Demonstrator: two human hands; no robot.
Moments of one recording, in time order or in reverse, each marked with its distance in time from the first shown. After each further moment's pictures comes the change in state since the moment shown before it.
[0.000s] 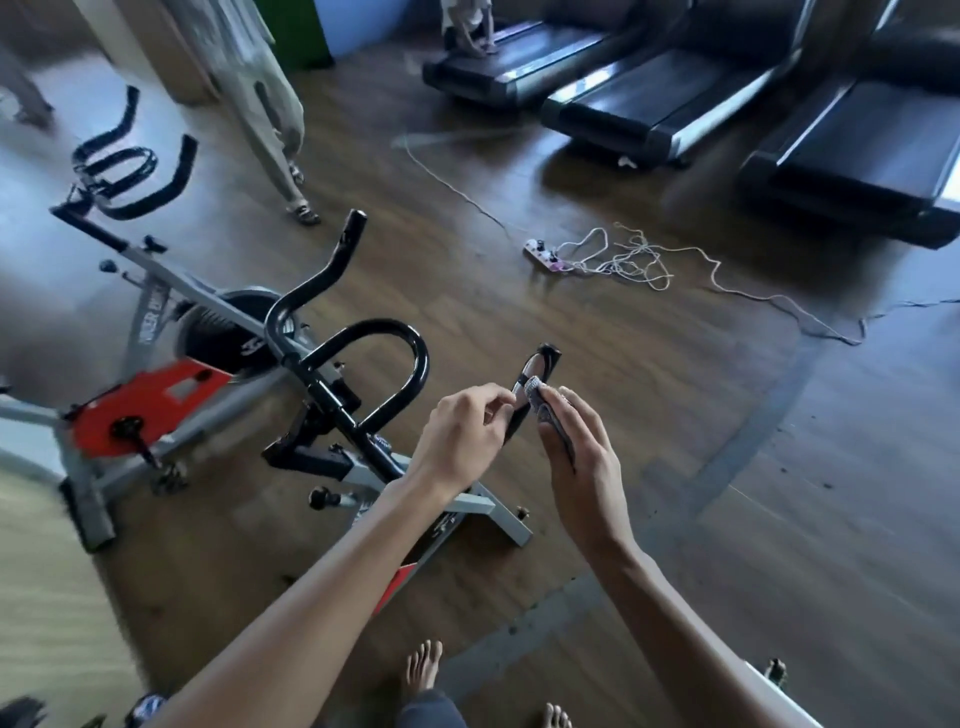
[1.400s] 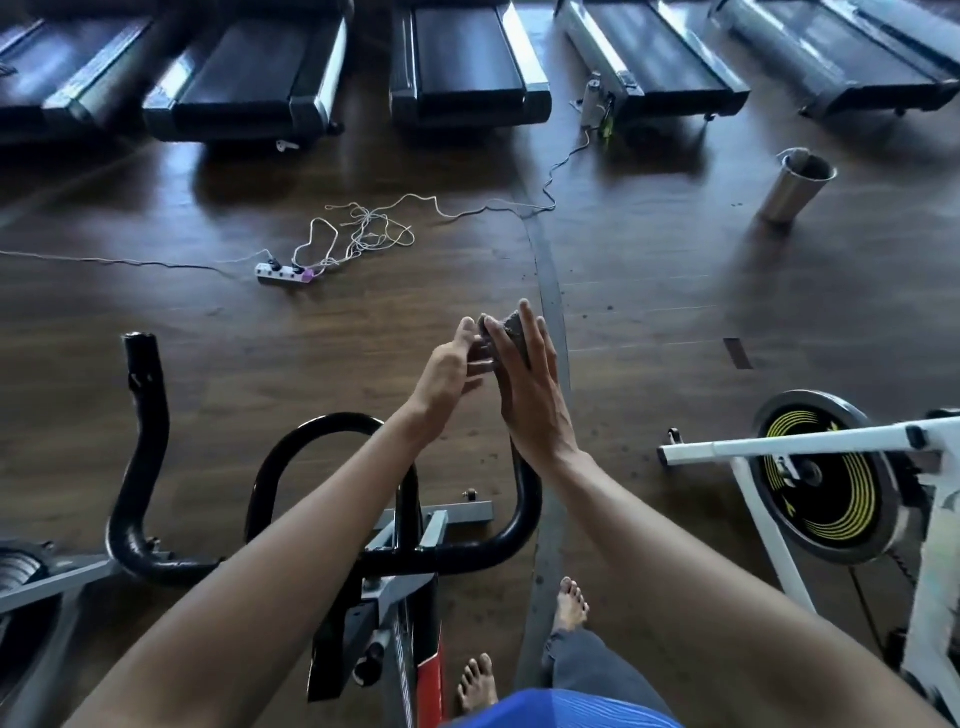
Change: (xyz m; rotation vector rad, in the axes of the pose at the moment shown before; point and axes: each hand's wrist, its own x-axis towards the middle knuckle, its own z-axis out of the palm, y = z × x) left_hand 0.157 -0.058 -0.005 -0.674 -0.944 -0.018; right_hand 0.075 0.006 0.134 -0.561 0.559 0.207
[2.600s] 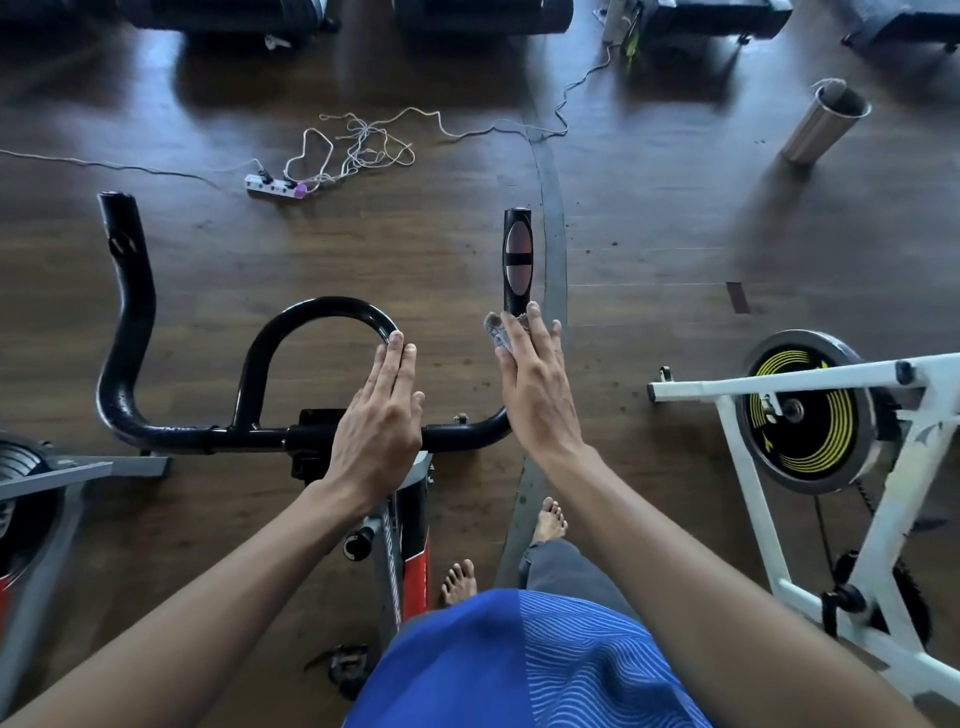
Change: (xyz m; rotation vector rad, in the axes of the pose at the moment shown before) left_hand -0.139 -0.121 -0.039 1.124 0.233 0.274; right_hand -0.107 -0.031 -0.018 0.030 -0.245 0.326
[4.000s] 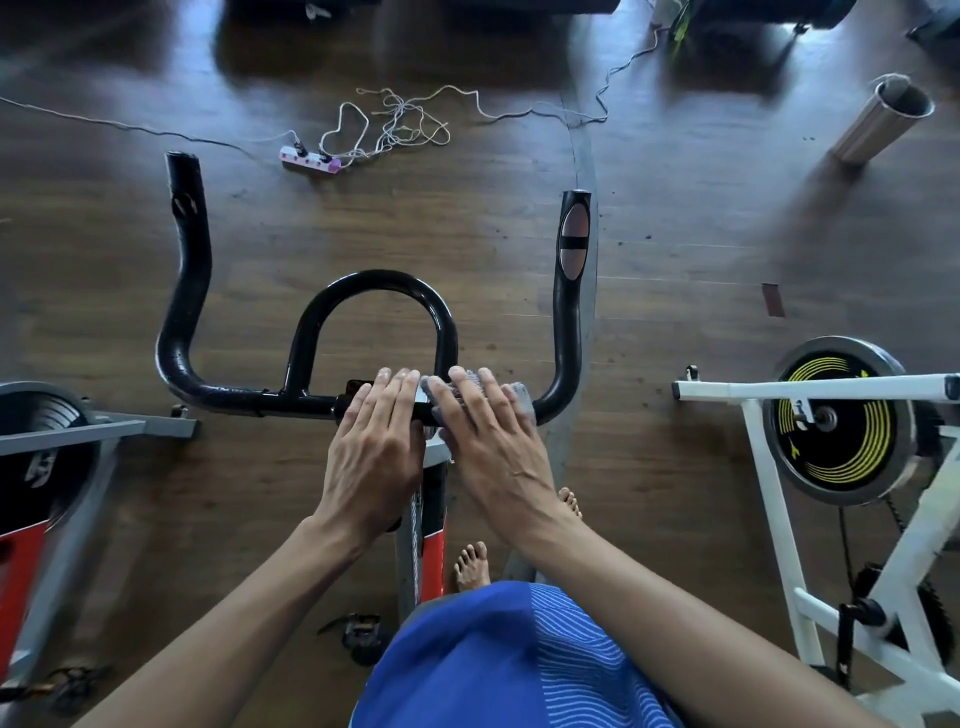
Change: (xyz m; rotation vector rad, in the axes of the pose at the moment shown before) left_hand -0.062 -0.033 -0.008 0.222 0.164 0.026; right_hand -0.070 -0.014 0.072 -0.547 0.091 -0.518
